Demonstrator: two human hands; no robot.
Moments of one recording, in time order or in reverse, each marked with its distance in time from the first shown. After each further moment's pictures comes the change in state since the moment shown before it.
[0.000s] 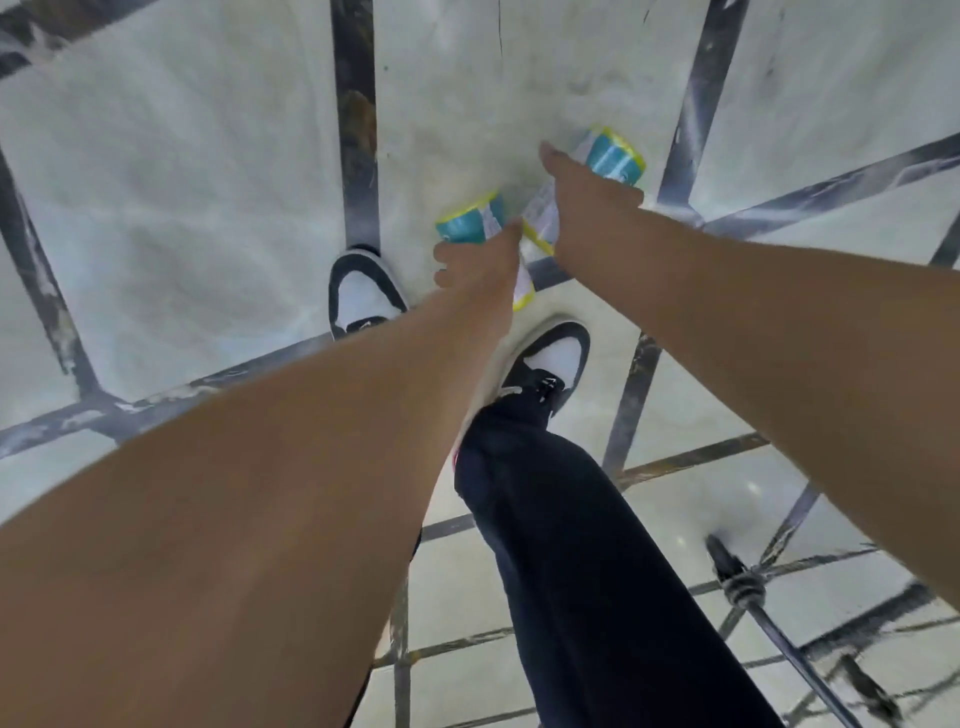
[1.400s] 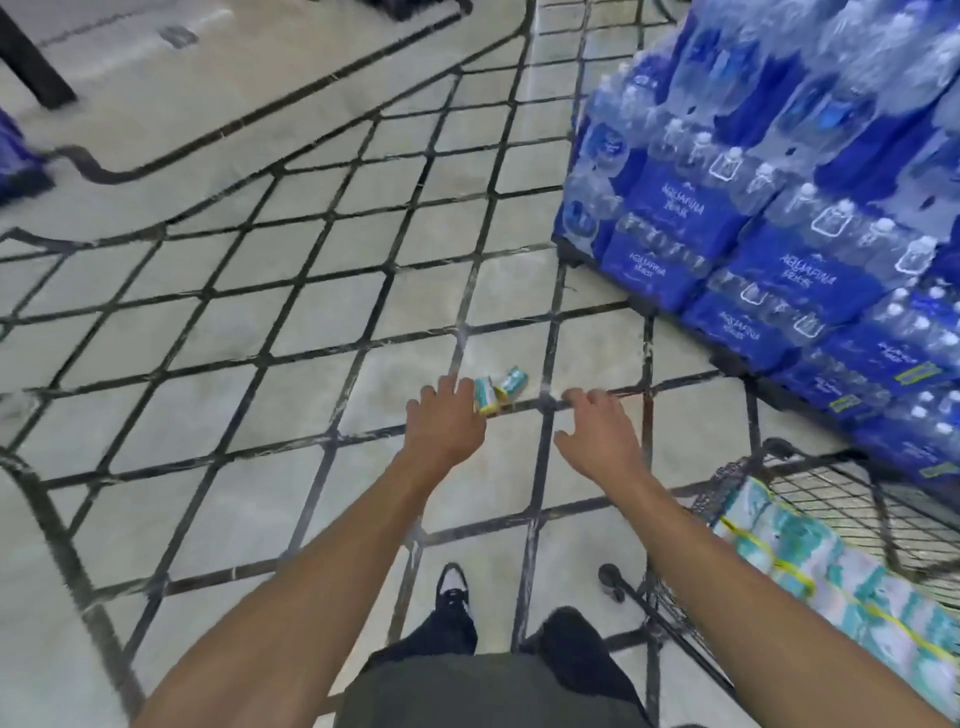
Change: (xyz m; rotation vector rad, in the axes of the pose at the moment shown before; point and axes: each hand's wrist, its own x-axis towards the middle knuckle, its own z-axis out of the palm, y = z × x) left_hand -0.778 -0.449 -0.323 0.951 0.566 1.179; right_hand -0.685 0.494 -0.525 -0.892 0.345 -1.356
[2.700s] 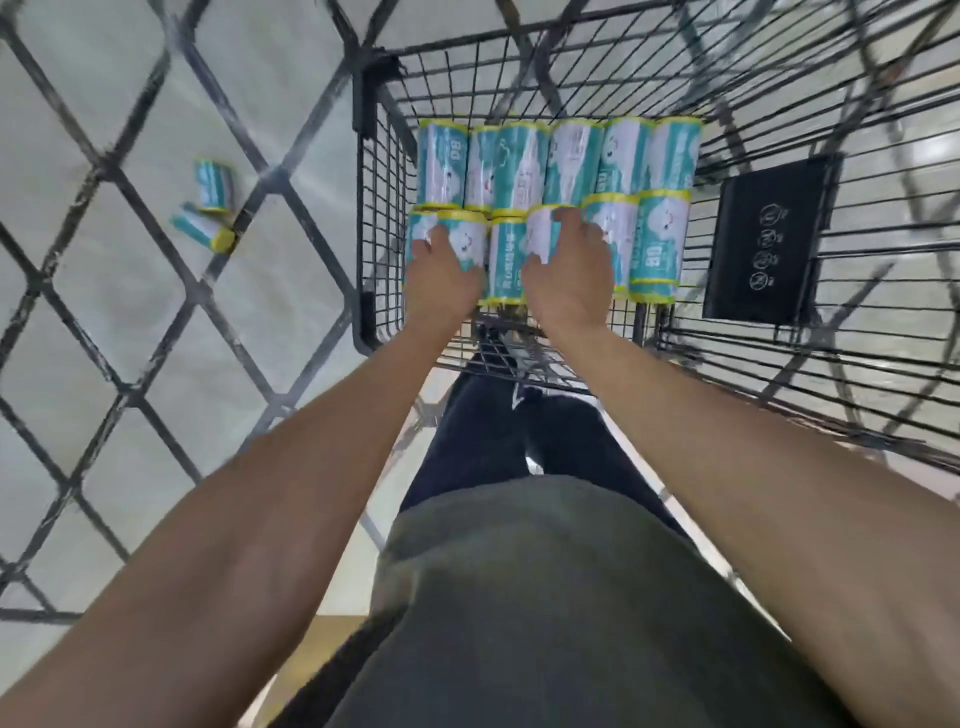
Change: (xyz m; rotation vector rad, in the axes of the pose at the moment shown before) left_hand -0.056 0.464 0.312 -0.125 -0.436 0.233; right_hand -0.175 0.436 0.112 0.541 0.203 0.943
